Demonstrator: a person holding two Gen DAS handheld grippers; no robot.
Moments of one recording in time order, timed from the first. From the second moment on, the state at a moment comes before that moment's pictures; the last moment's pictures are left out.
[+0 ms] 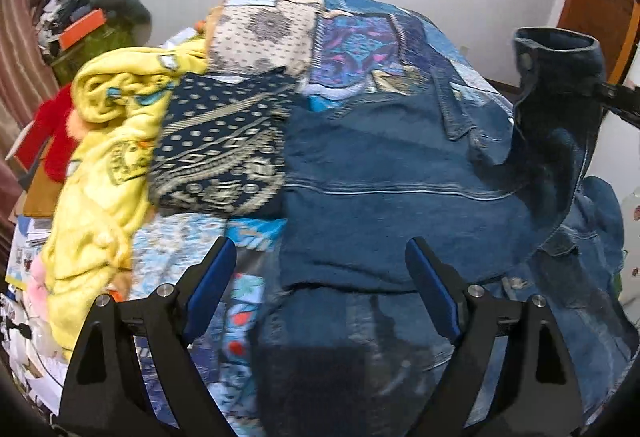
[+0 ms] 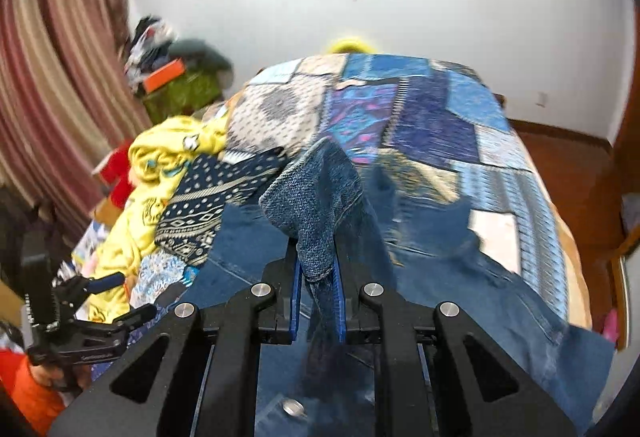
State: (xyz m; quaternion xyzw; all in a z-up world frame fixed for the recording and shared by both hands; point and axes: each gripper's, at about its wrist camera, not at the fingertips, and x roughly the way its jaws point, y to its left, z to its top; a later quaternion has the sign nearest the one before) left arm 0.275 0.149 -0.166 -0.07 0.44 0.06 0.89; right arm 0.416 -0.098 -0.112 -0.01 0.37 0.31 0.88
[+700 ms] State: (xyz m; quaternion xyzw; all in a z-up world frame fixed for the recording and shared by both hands) left arm 0.315 0.090 -0.246 -0.04 0.53 0.05 0.85; right arm 0.416 -0.222 -0.224 0.08 0.49 0.25 0.83
